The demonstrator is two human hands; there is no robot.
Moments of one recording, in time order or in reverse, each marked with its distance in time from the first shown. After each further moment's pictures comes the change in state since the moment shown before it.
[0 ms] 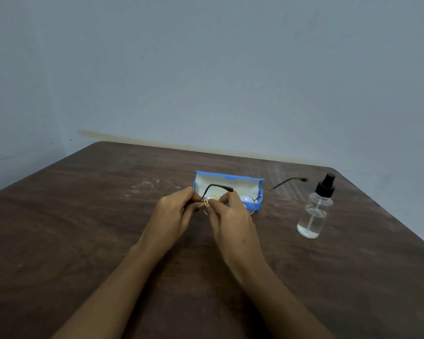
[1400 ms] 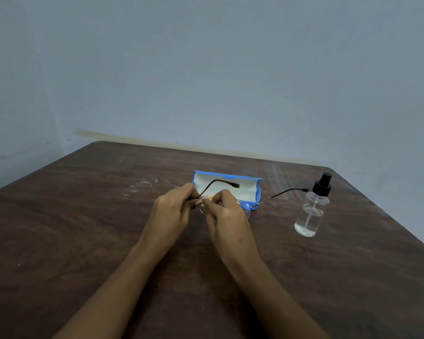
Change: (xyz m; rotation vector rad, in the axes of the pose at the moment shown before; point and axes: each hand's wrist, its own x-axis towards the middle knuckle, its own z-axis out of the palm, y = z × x) left_hand 0.001 0.009 -0.002 0.075 0.026 -0.065; right_hand 0.001 -0.005 -0.003 0.064 -0.011 -0.104
